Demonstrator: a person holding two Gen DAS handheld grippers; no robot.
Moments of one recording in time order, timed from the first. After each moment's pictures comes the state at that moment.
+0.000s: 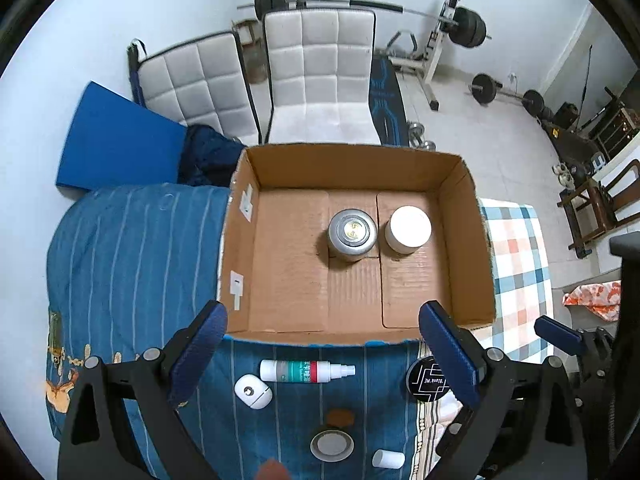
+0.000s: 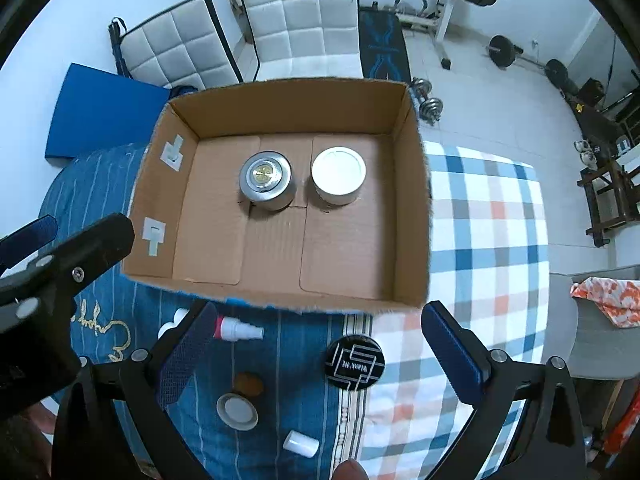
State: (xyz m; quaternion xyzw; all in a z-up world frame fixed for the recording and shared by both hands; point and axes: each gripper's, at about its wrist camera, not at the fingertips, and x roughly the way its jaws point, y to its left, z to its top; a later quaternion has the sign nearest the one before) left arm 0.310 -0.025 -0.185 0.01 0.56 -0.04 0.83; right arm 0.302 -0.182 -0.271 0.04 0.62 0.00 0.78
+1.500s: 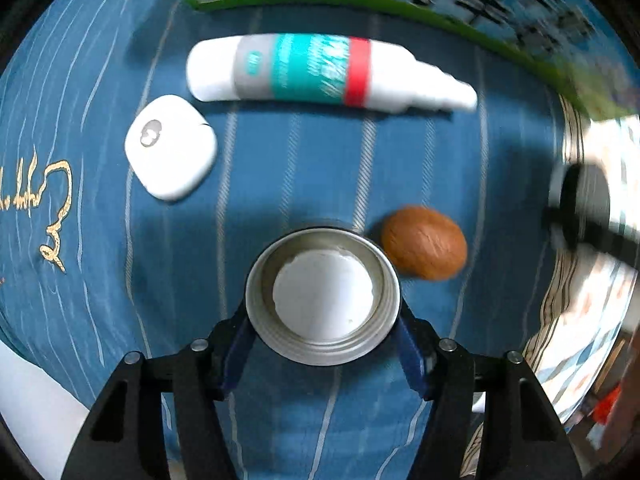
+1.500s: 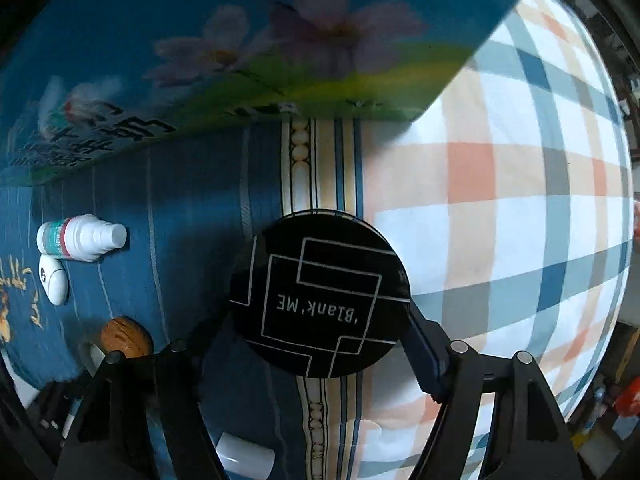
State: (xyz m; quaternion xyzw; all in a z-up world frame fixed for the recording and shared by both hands) left arm 0.172 -0.007 -0.449 -0.02 0.76 0.02 0.65; right arm 0.232 -0.213 -0.497 0.06 0.75 -0.01 0.66
